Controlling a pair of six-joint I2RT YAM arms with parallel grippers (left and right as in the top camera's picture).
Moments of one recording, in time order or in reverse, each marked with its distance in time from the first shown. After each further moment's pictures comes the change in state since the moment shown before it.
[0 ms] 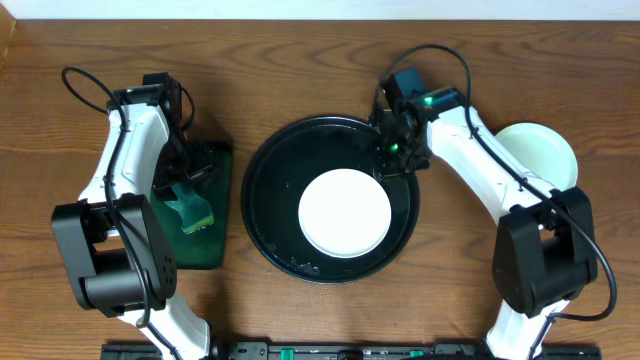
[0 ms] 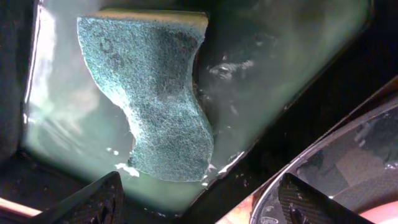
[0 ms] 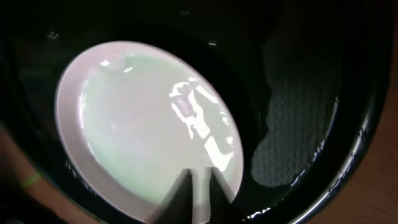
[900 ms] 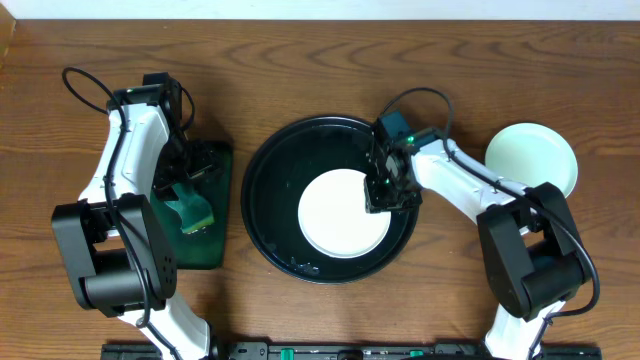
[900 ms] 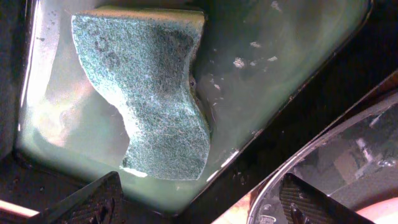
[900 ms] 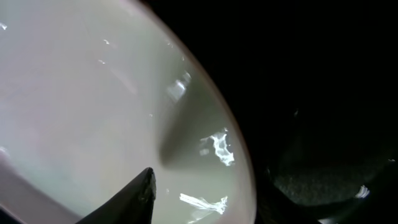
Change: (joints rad) left arm 0.000 0.000 0.000 0.000 0.008 0.000; right arm 0.057 0.000 -0.303 0.232 0.038 0.180
